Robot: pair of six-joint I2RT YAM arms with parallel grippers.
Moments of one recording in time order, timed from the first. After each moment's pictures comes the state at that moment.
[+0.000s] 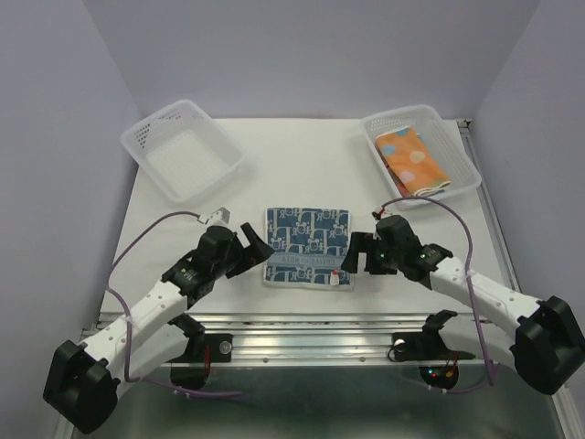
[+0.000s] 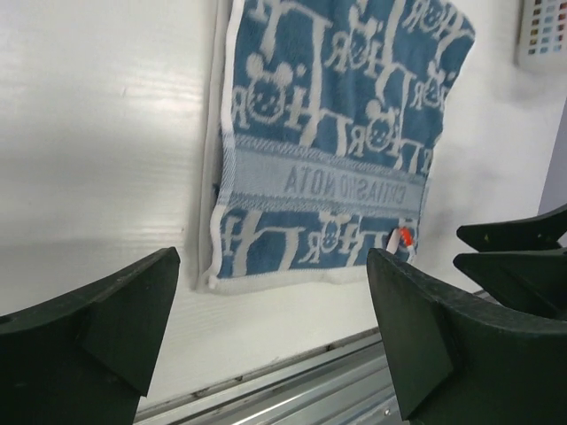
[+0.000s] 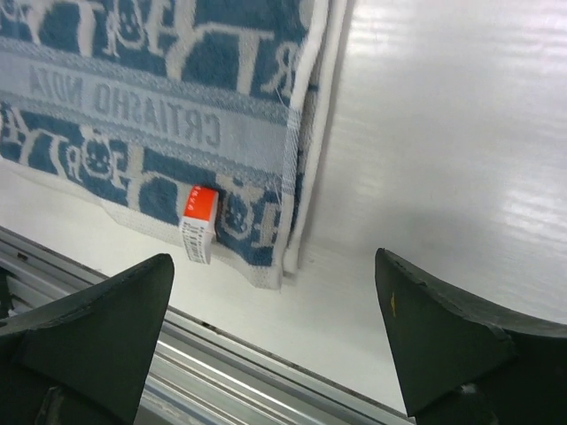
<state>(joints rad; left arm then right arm) -0.57 0.79 0.38 -0.28 0.01 -0.95 0.60 1.04 0.51 -0.35 -0.13 0.63</state>
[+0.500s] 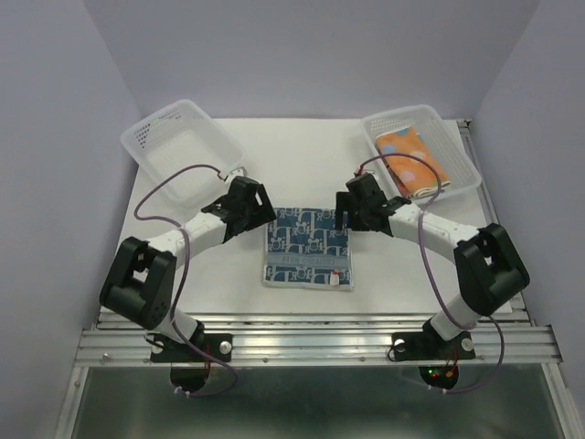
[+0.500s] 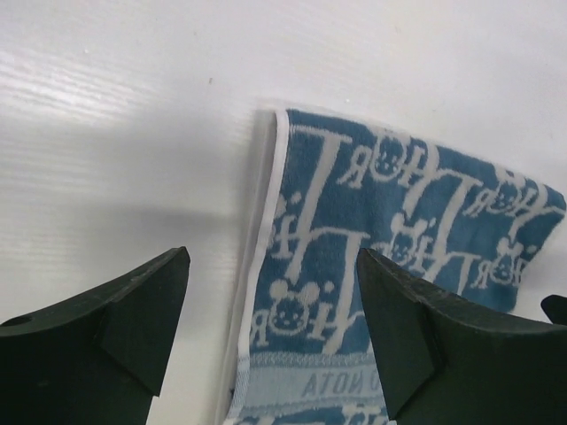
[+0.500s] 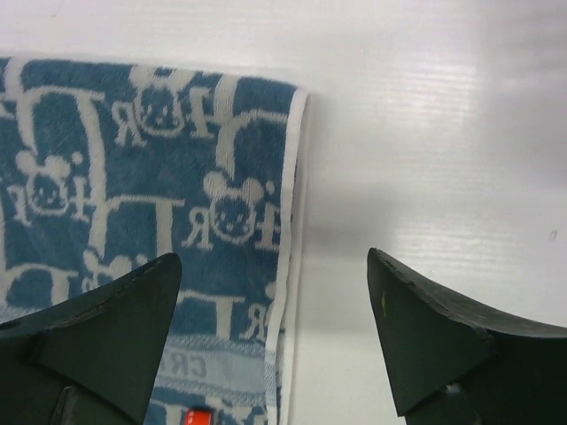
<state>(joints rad) -0.49 1.43 0.81 -0.19 -0.16 -0.76 0.57 1.54 0.95 -0.34 0.23 0.52</state>
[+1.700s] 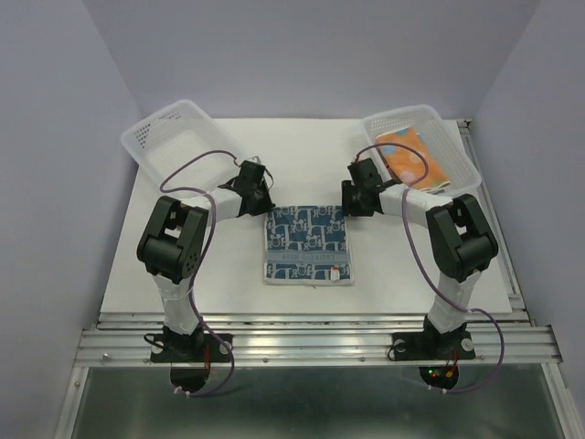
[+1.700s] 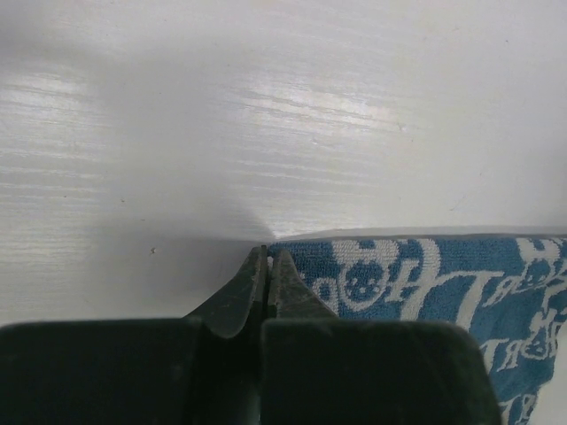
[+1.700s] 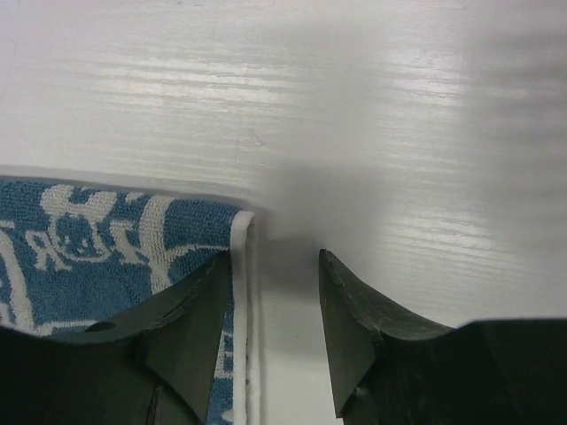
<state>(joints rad) -0.41 1.87 1.10 -0.11 -0.01 -0.62 0.43 1.87 1.18 -0.28 0.12 0.39</state>
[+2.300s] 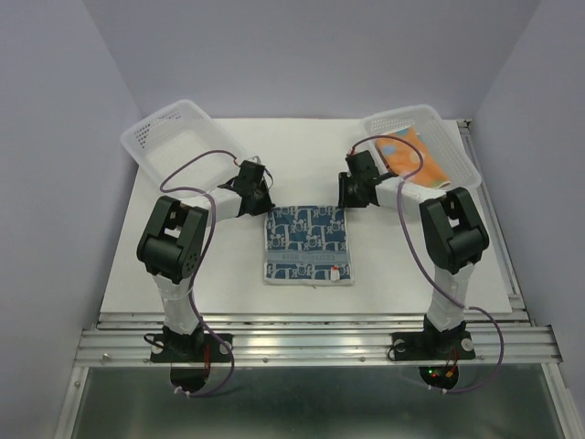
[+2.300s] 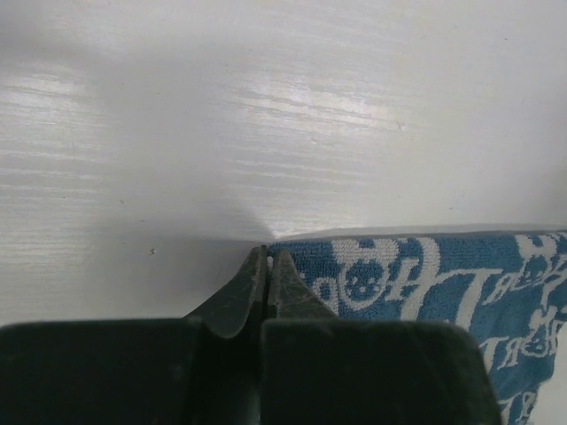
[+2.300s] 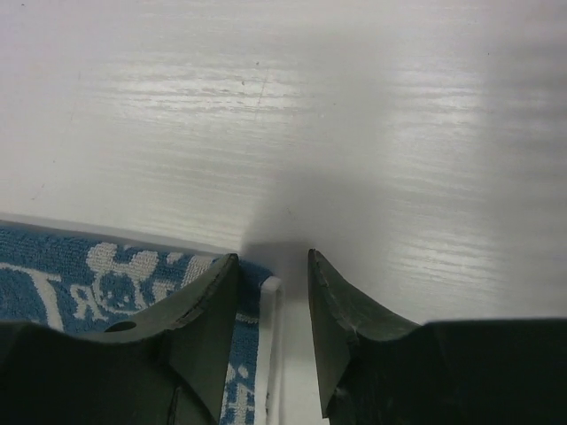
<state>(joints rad) -0.40 1.87 1.10 -0.11 0.00 -0.62 0.41 1.95 1.28 -0.26 0.08 0.36</state>
